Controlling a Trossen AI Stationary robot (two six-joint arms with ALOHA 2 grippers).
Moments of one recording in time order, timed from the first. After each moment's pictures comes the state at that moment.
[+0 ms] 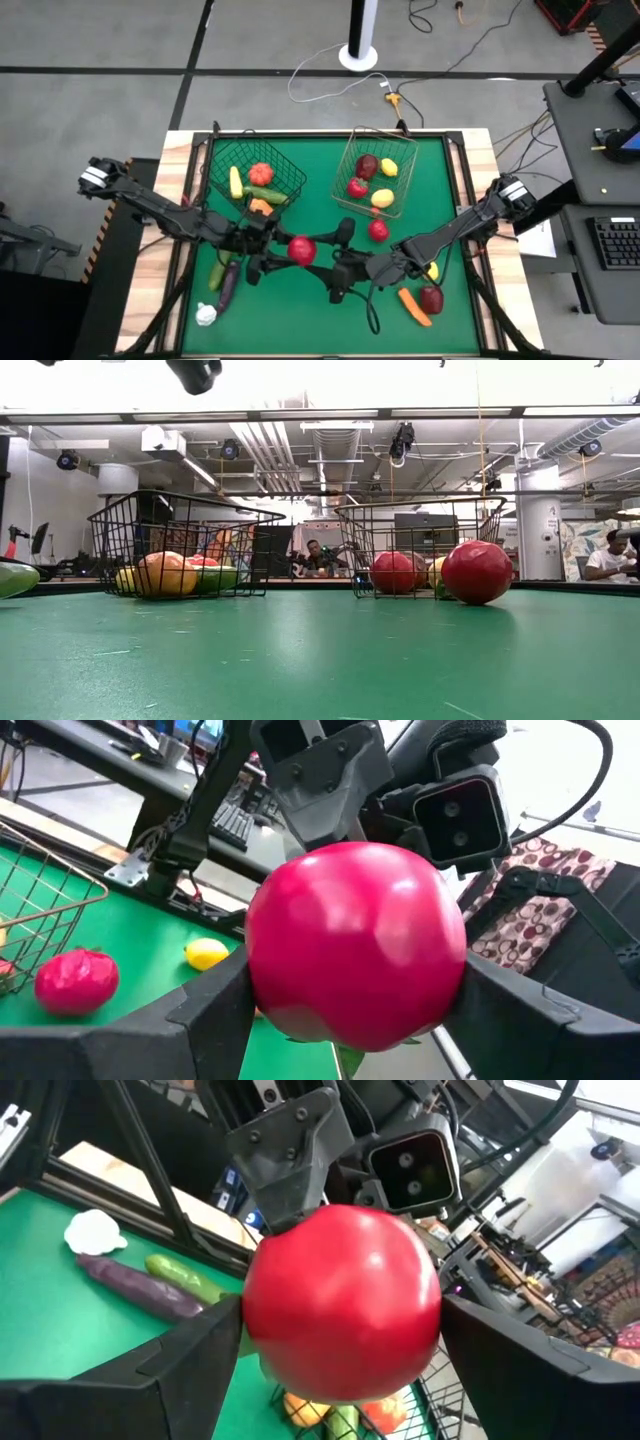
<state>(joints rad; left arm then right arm) -0.40 1.21 0.63 0.64 -0.23 -0.54 0.46 1.75 1.35 0.23 0.71 -0.50</state>
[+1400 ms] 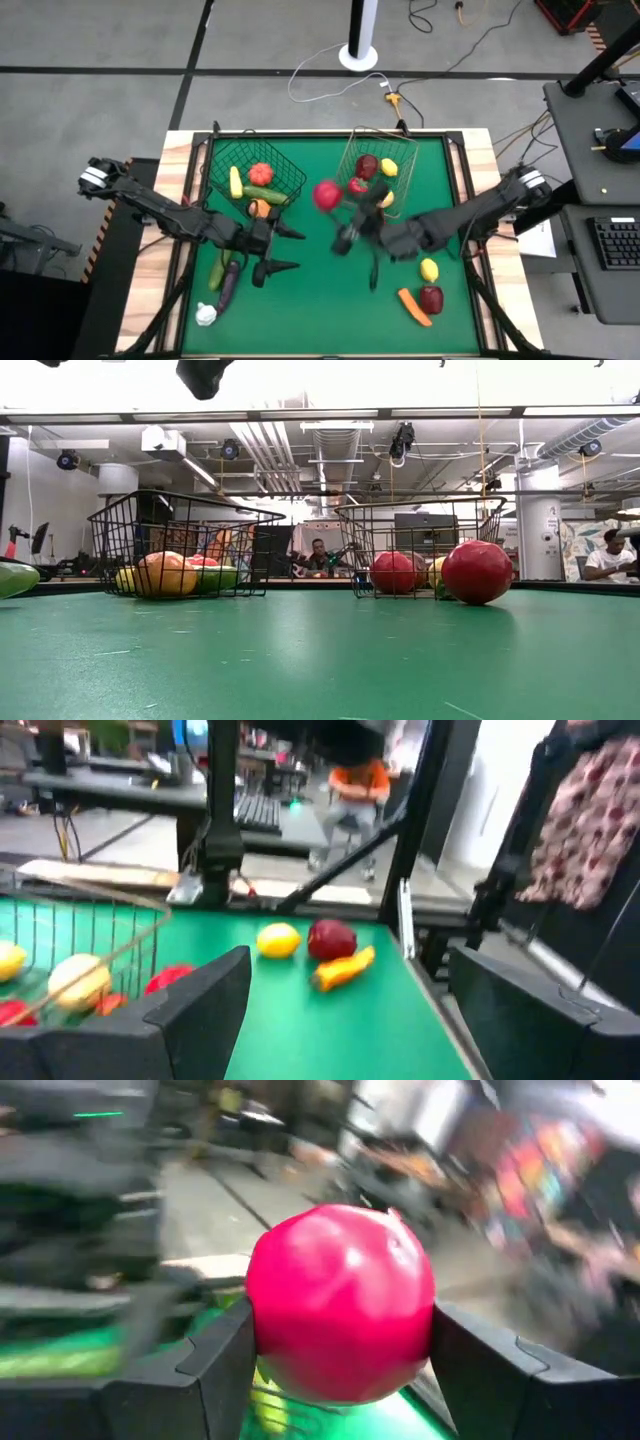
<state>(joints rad) -0.39 1.20 0.63 0.52 -0.23 -0.20 0.39 1.58 1.35 0.06 1.04 -0.08</state>
